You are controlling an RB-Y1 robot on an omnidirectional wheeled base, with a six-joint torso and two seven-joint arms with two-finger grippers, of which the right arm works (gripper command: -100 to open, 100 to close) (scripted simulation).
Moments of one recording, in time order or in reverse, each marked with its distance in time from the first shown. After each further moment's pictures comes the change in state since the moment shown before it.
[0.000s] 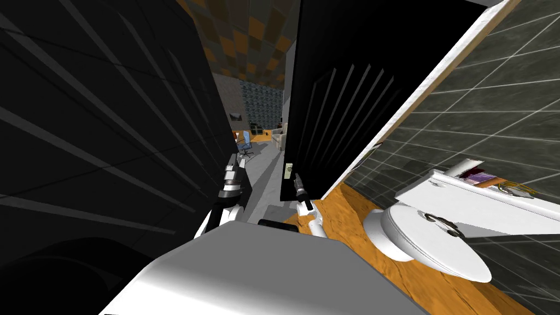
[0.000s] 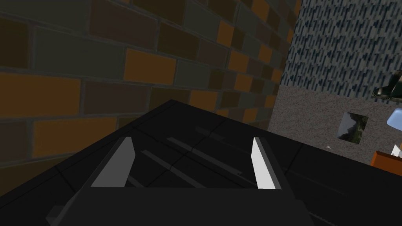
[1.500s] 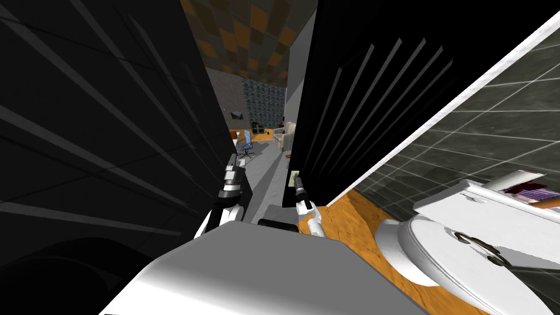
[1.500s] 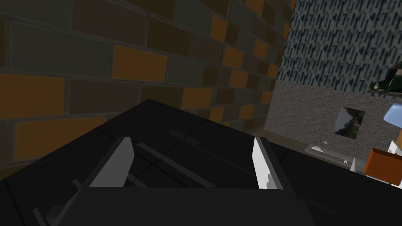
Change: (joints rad) arm -0.020 0.017 -0.013 0.025 -0.001 -0.022 0.003
